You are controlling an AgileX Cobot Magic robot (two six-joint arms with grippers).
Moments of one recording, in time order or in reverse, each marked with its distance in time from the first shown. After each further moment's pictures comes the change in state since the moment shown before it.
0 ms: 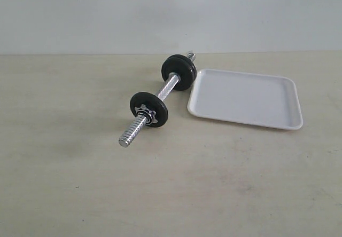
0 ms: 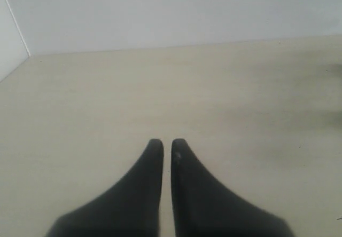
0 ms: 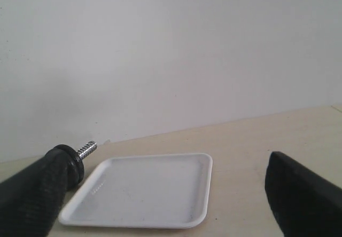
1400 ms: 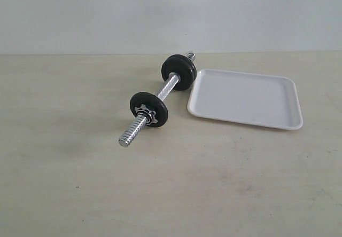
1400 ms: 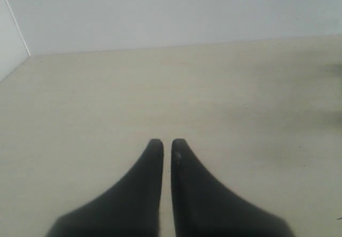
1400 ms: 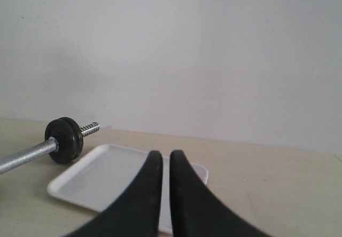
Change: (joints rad) left arm 0.000 0.000 0.000 0.001 0.000 0.000; right arm 0.000 0.000 0.000 -0.026 0.104 -0.236
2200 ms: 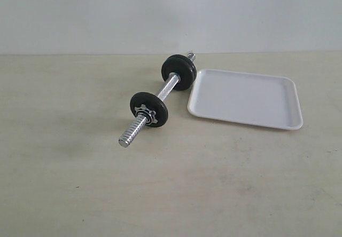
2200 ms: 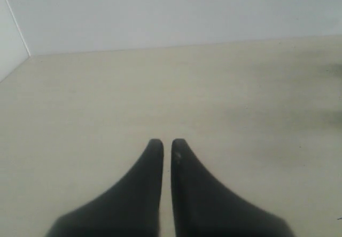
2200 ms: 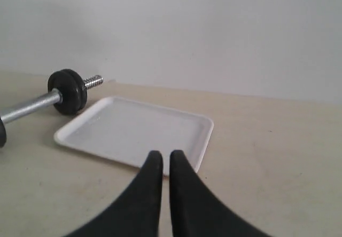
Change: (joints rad) left arm 0.000 0.000 0.000 0.000 0.000 0.000; right arm 0.000 0.000 0.000 -1.090 0.089 1.088
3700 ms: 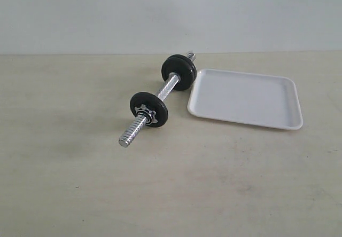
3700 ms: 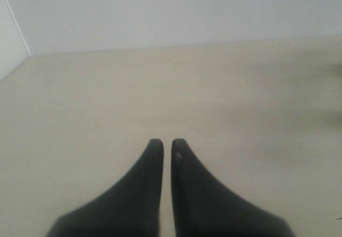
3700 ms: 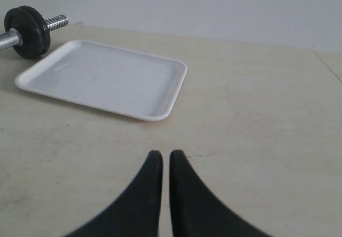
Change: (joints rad) left arm 0.000 0.000 0.000 0.000 0.000 0.000; right arm 0.000 0.000 0.000 -0.616 0.138 0.580
